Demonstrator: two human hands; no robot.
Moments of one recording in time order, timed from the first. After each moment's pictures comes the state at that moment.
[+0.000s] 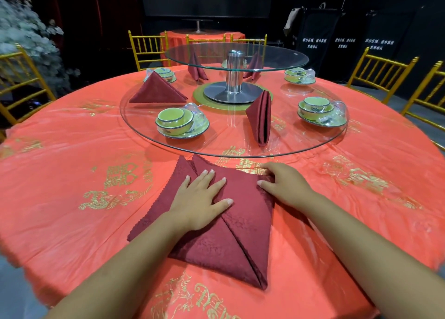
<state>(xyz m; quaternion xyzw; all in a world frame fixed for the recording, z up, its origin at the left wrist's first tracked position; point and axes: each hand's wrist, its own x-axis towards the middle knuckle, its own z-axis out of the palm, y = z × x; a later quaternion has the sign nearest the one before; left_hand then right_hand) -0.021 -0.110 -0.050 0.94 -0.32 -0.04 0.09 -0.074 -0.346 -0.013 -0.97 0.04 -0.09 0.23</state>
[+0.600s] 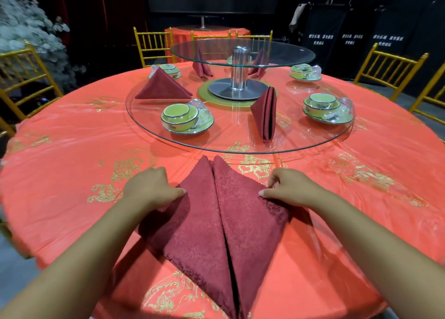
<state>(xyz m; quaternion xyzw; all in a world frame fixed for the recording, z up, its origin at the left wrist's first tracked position) -0.005 -0.038 -0.004 1.00 -0.07 -0.02 0.04 -0.086 -0.341 -0.004 -0.97 0.06 0.02 0.23</state>
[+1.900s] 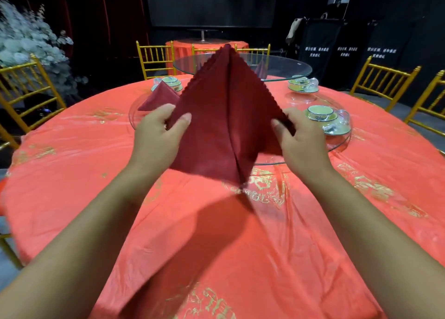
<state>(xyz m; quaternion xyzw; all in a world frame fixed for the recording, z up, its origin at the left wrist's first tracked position) -0.010 -0.067 0.098 0.78 -0.24 0.26 0.51 -0.082 -0.308 0.093 -0.83 -0.04 -0.41 0.37</state>
